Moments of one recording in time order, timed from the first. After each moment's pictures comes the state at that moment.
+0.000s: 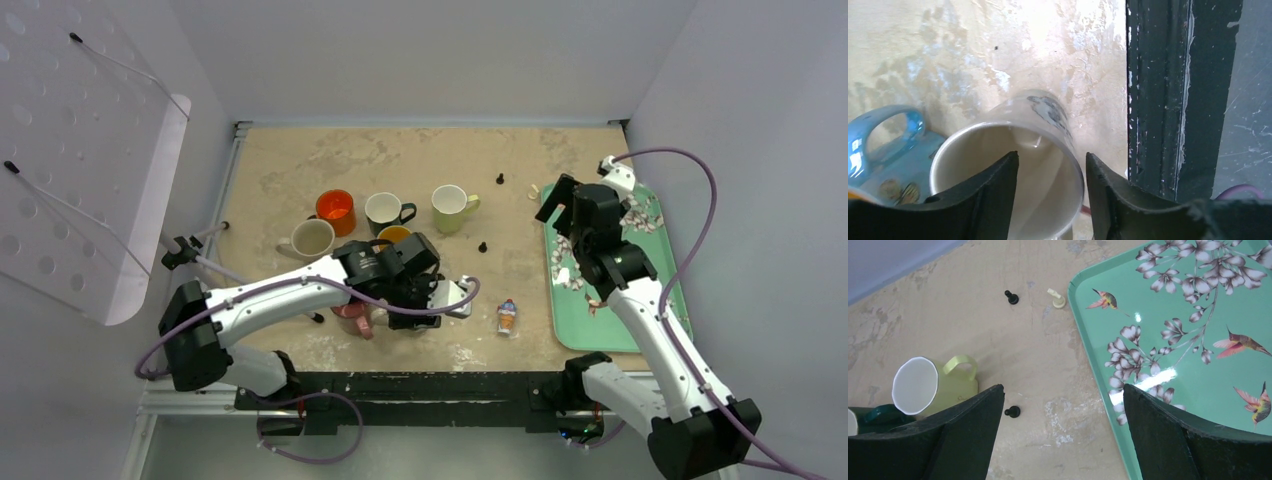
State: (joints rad) left arm -1.05 1.43 1.14 -0.85 0.25 0.56; right arm 0.27 0.94 0.91 -0.47 0.44 0.52
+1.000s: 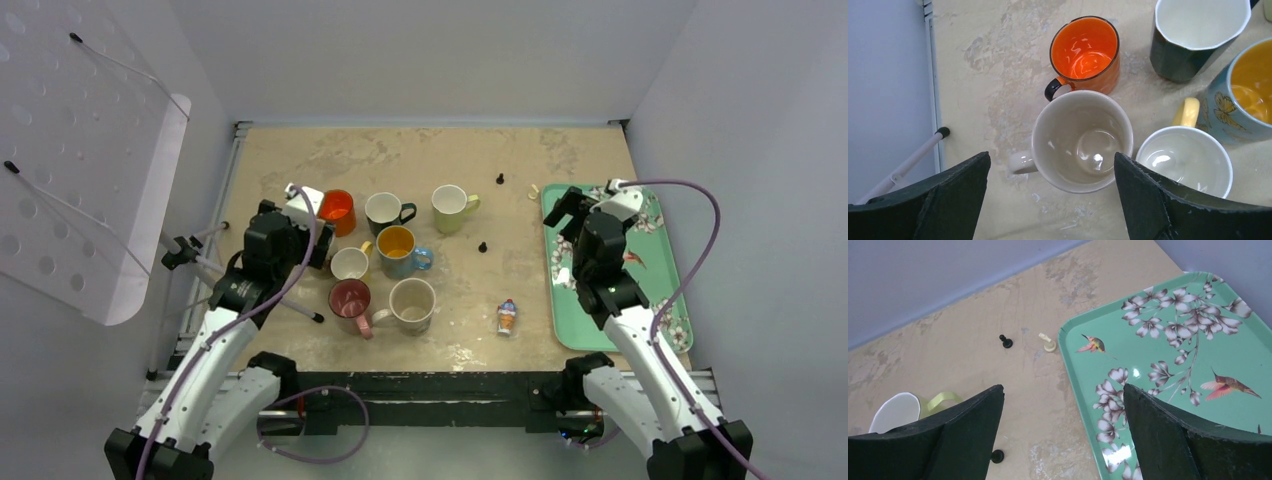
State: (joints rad) left arm -0.29 0.80 0.75 -0.43 -0.19 0.24; right arm 0.24 0.81 0.63 -0.06 0.50 0.39
